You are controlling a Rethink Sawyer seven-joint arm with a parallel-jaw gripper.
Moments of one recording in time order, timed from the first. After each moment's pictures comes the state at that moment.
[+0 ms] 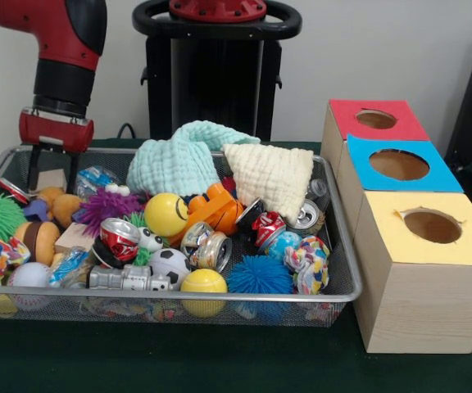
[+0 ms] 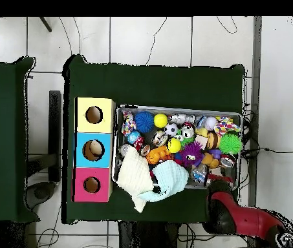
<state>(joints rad) -0.76 -0.44 -0.10 1.82 -0.74 -0.42 1.76</state>
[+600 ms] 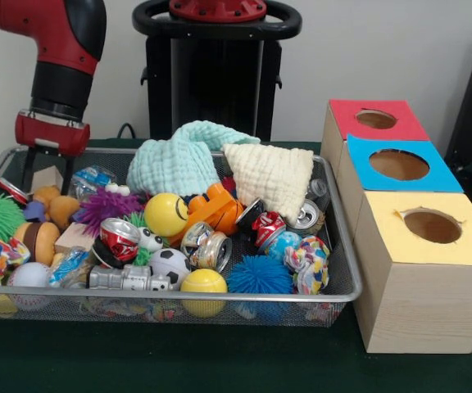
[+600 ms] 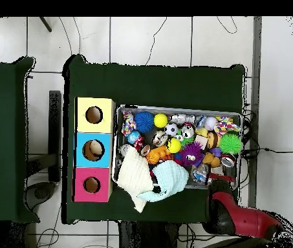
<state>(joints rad) -0.74 -0.40 -0.15 1.79 -0.71 -0.50 1.76</state>
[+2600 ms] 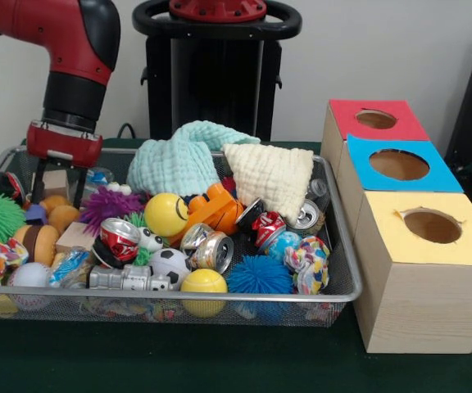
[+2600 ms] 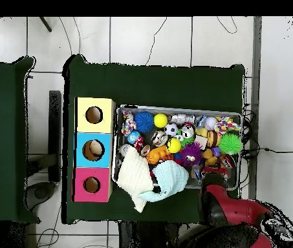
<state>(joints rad) -0.61 -0.37 -0.21 1.75 -0.67 -0.52 1.76</state>
